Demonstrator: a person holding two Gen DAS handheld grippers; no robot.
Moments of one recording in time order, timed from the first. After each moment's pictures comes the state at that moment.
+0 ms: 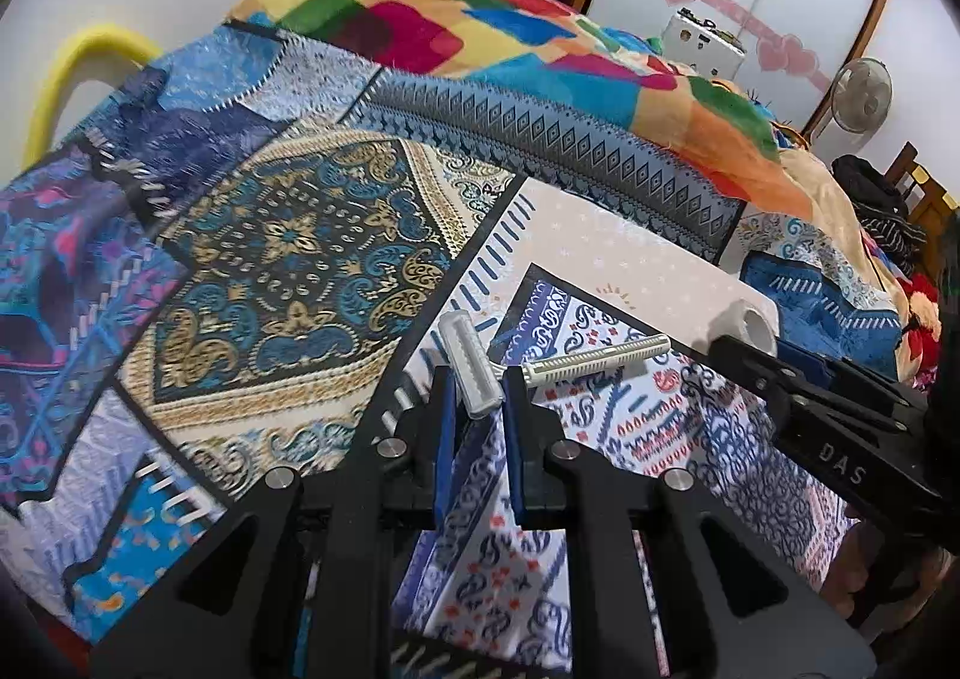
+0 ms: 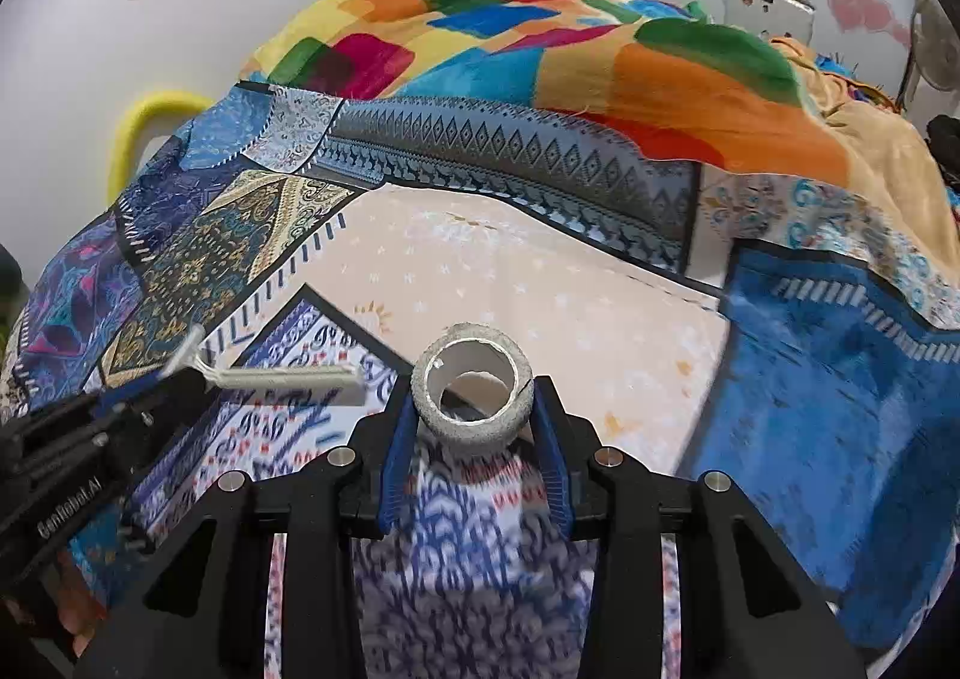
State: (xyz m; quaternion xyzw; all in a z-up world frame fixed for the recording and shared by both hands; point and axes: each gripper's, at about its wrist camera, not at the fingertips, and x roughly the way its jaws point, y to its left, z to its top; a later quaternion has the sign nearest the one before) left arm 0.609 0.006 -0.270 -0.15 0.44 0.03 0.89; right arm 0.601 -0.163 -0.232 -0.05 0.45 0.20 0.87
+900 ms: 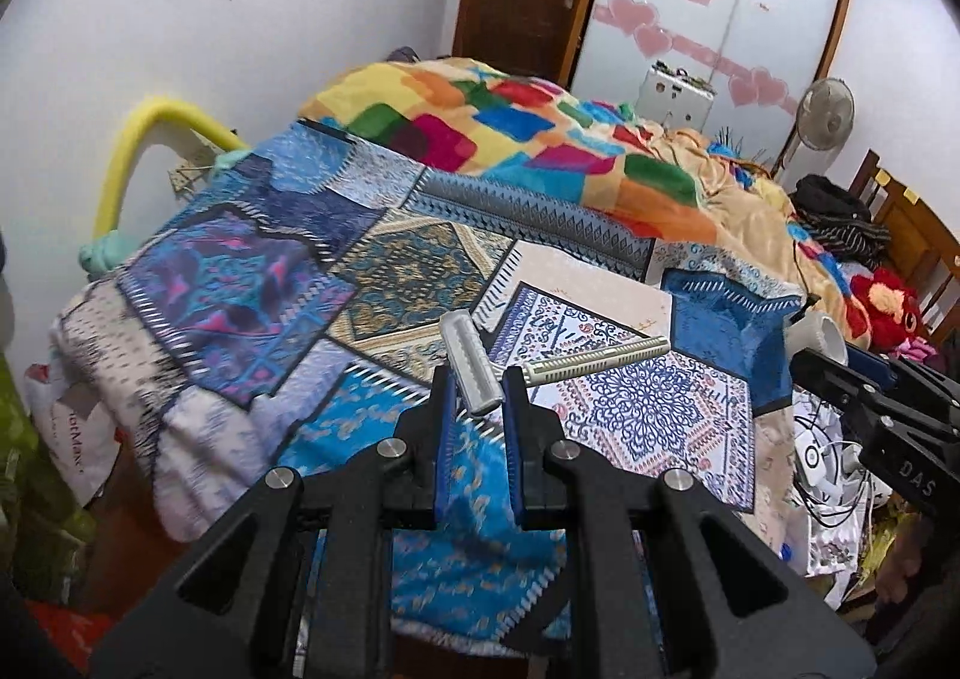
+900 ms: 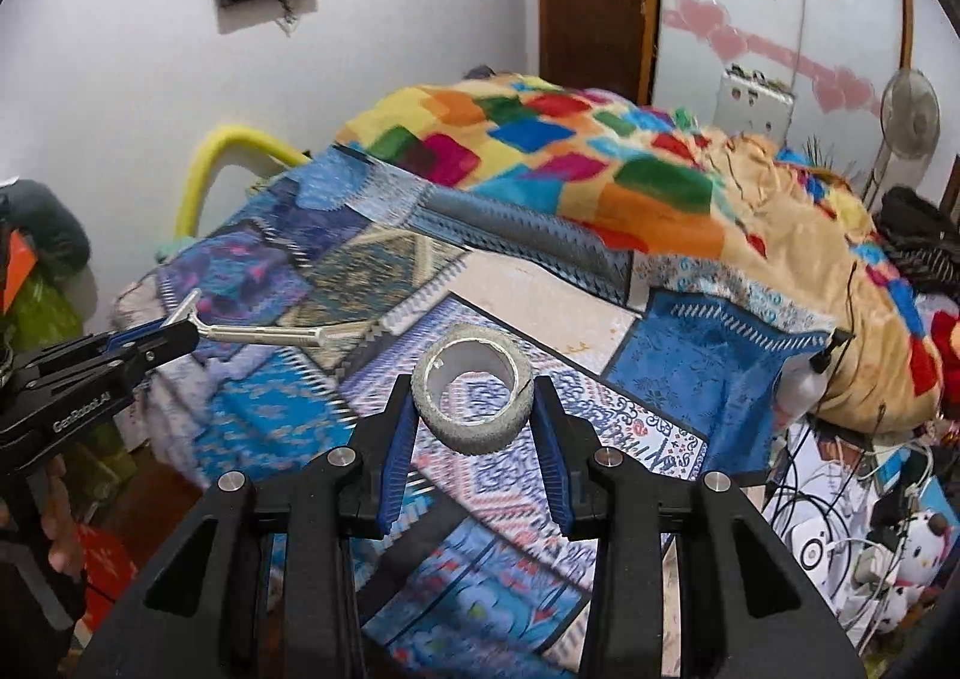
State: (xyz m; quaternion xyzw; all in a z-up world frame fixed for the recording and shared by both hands) left arm 0.423 0.019 -0.116 -0.12 0.38 0.05 0.92; right arm 0.423 -0.179 -0.084 -0.08 0.37 0.22 0.90
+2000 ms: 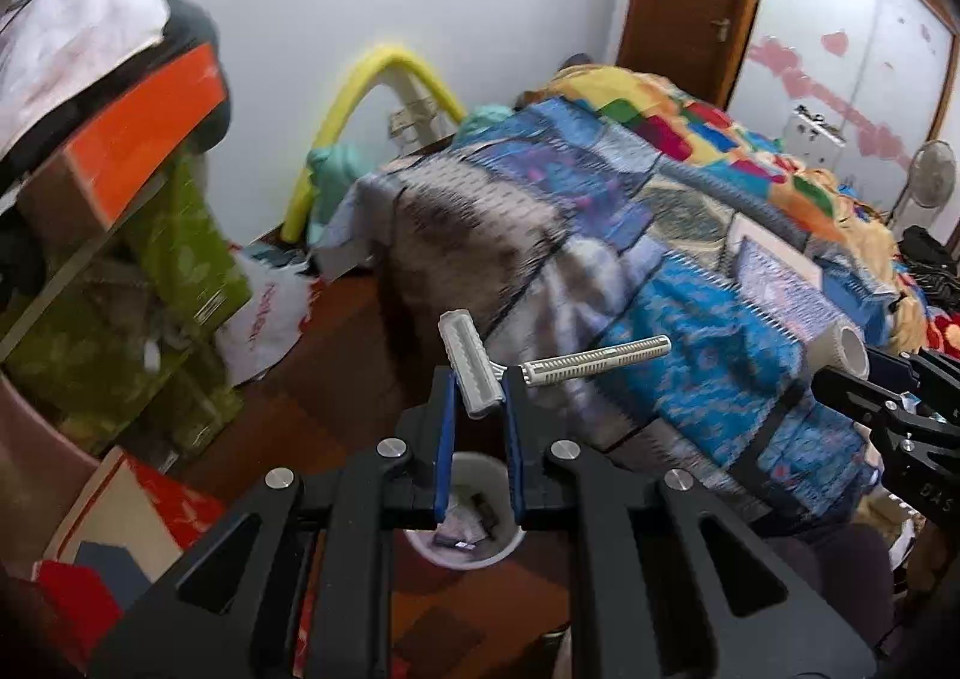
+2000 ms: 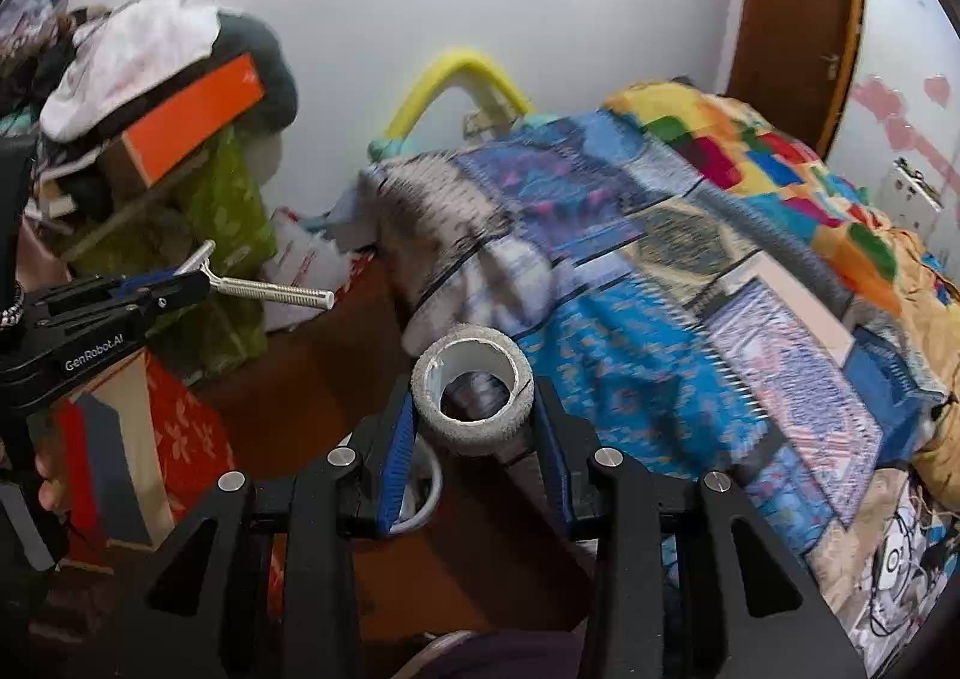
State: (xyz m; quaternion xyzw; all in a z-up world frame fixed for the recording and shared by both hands) left arm 0.138 0.197 -0.134 -0.15 0.39 0.21 0.89; right arm 0.213 0.006 -0.110 -0.18 0.37 0.39 0.83
